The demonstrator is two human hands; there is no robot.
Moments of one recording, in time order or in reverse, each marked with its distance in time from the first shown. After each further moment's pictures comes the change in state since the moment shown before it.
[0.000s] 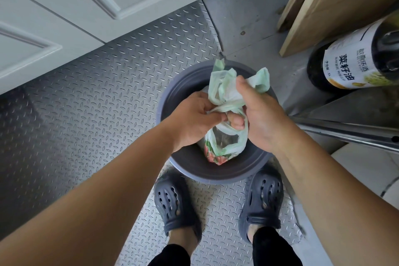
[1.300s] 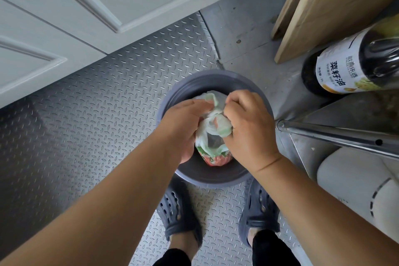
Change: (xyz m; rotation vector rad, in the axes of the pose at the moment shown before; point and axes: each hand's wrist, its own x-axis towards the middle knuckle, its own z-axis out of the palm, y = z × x) left_hand -0.005 0.014 0.008 -0.837 0.349 -0.362; right_hand -0.020 0.013 0.013 -1.328 0.450 -0.840
